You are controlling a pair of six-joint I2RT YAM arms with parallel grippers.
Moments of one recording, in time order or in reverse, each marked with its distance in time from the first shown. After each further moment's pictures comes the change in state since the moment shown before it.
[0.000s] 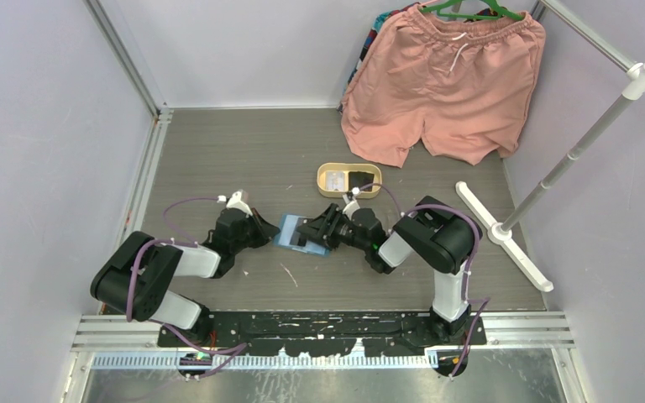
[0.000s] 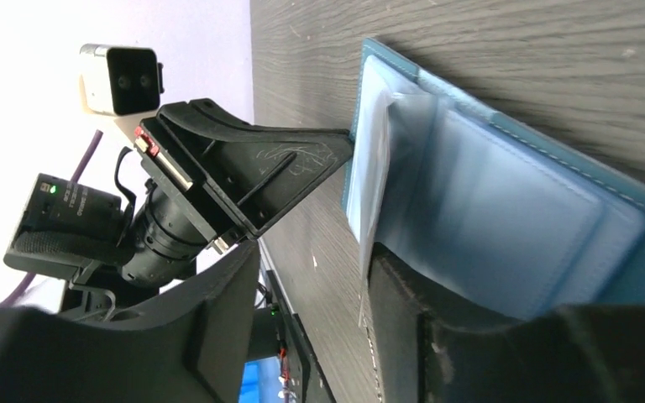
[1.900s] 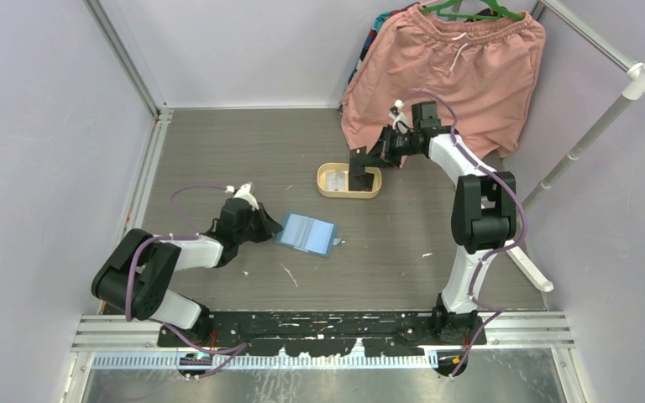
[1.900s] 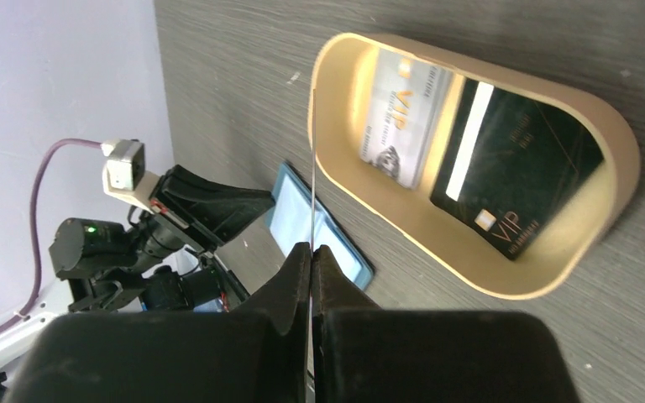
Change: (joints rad) left arm 0.000 0.005 0.116 -0.174 0.045 0.101; right arm -0.632 0.010 0.990 -1.629 -0.536 -0.852
